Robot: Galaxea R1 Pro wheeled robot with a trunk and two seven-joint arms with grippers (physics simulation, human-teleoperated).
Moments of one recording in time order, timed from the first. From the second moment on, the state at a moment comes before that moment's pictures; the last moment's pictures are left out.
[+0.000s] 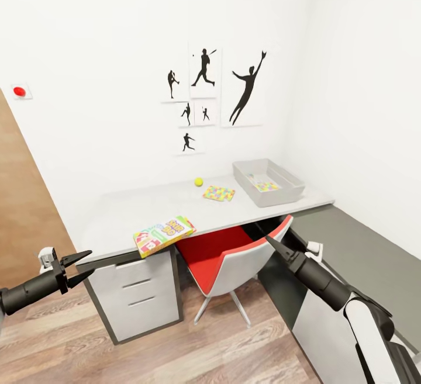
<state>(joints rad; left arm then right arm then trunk) -0.66 0.35 0.87 -0.65 -0.32 1.03 -1.56 -0.23 -0.08 -0.17 -1.59 -0.84 0.65 0.69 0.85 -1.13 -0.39</state>
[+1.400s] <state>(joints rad) -0.66 0.35 0.86 -0.65 -0.31 1.02 -1.56 -0.23 -0.11 -0.17 -1.60 -0.84 0.70 1.15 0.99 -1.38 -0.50</state>
